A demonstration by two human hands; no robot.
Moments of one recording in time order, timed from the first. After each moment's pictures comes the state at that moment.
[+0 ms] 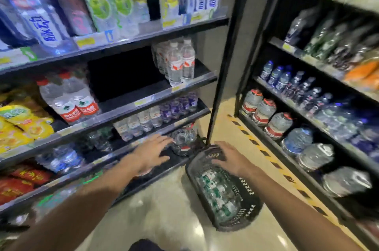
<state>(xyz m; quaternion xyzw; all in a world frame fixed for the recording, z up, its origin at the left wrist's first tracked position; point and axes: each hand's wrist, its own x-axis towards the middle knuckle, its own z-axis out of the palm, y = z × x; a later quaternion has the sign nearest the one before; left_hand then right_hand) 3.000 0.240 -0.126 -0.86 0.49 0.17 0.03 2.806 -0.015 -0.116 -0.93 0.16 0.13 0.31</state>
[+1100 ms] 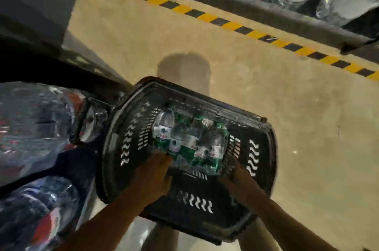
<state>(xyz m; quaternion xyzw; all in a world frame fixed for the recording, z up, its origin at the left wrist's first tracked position) 2.997 -0.057 -0.674 -0.67 0.56 0.46 0.16 2.730 -0.125 -0.684 -0.58 0.59 0.17 0.54</state>
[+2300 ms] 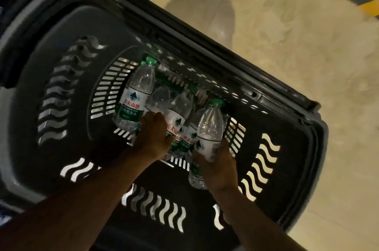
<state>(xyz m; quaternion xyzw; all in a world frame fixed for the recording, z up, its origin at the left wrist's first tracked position) 2.913 -0.089 -0.856 -0.79 0.37 0.49 0.10 2.734 -0.109 -0.813 -0.43 0.70 0.07 0.56</state>
